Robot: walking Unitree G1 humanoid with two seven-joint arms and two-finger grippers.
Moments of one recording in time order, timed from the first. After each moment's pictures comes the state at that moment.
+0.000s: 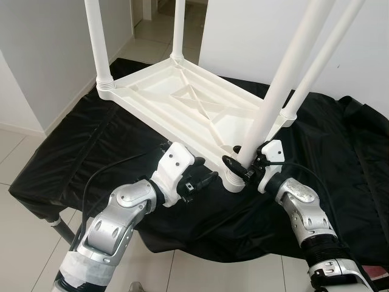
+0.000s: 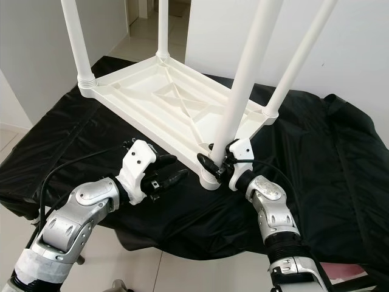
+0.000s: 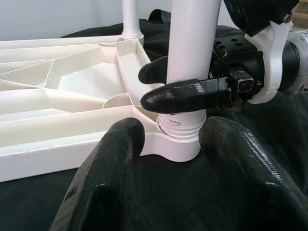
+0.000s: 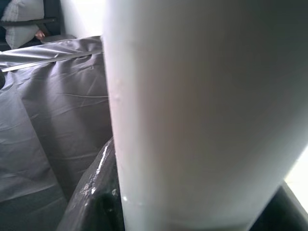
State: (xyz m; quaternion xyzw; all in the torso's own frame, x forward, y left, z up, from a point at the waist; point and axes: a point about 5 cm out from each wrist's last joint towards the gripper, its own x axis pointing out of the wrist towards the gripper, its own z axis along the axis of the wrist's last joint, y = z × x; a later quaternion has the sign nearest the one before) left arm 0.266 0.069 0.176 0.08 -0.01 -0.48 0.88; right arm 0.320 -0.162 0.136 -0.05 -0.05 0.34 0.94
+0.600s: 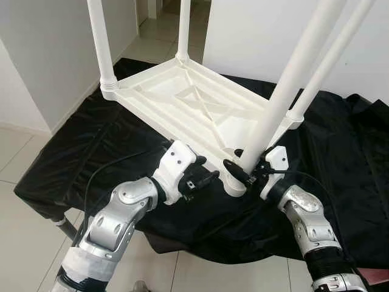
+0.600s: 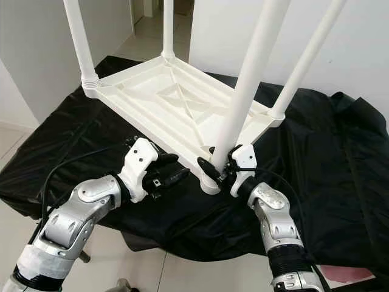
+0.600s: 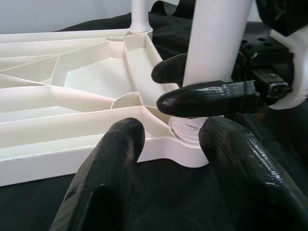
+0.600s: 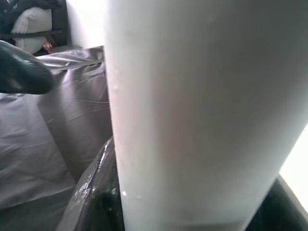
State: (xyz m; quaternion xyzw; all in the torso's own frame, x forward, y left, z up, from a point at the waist) left arm 0.271 0.067 0.176 0.08 -0.01 -0.48 0.87; right arm 0.299 -0.161 0.136 -0.04 -0.07 0.34 0.94
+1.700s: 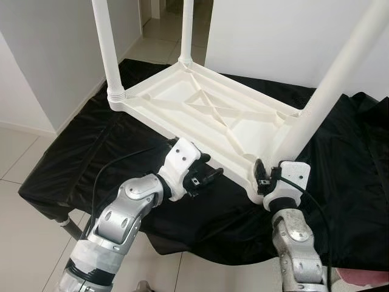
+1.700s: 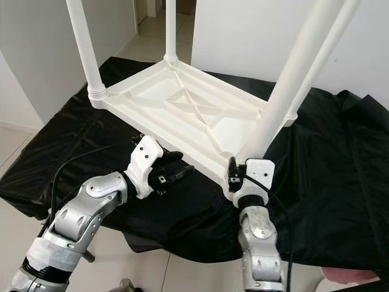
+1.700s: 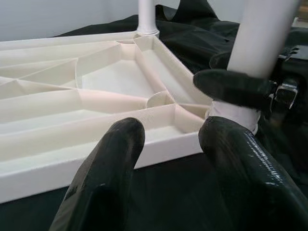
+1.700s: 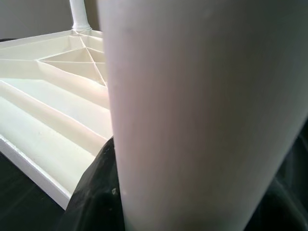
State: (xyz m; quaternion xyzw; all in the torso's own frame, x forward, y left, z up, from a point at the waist) left arm 0.280 0.057 0.176 0.07 -0.02 -0.48 0.87; right arm 0.260 -0.152 0.137 0.01 -0.06 -0.05 1.00
